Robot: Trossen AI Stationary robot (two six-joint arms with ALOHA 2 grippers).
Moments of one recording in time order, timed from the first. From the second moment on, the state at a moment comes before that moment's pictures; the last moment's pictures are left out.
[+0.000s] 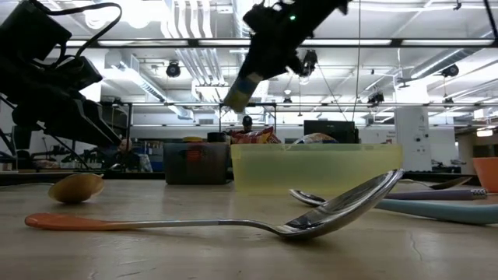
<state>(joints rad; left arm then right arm) -0.09 0.46 0.12 -0.31 -0.36 -0.10 -0.14 1.68 1.37 -0.36 0.26 0.21</state>
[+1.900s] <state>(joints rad) -0.09 0.46 0.12 -0.34 -0.37 -0.10 -0.23 1.97 1.53 -0.33 0.23 0.17</state>
